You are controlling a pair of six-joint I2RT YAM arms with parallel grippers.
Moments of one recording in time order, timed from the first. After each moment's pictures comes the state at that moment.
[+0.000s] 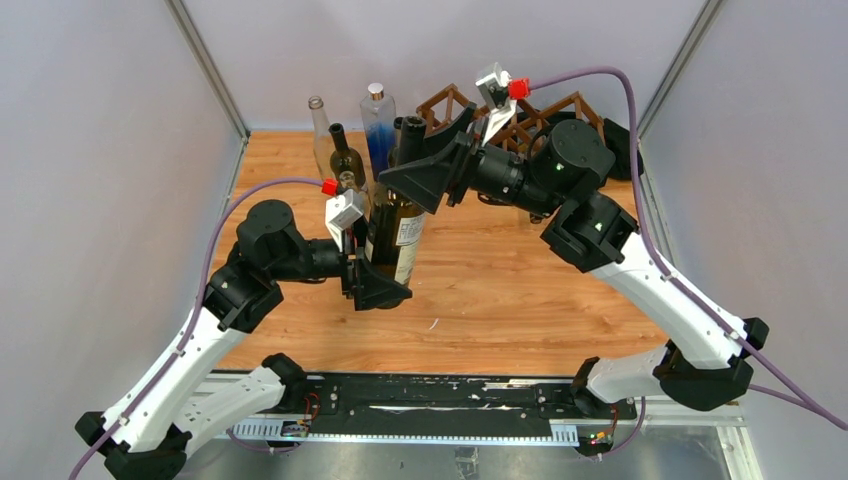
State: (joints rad) left arm -0.62 0.80 1.03 -0.35 0.81 -0.28; right arm 0.95 1.31 1.71 -0.11 -0.34 0.41
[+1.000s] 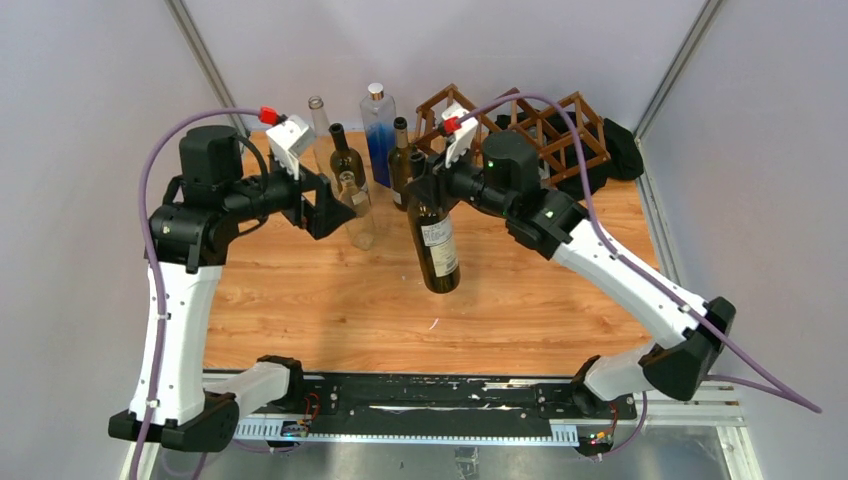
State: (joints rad) left arm -0.17 1.09 1.61 -1.00 0.69 0.18; right arm 0.81 1.37 1.52 -0.29 -0.17 0.12
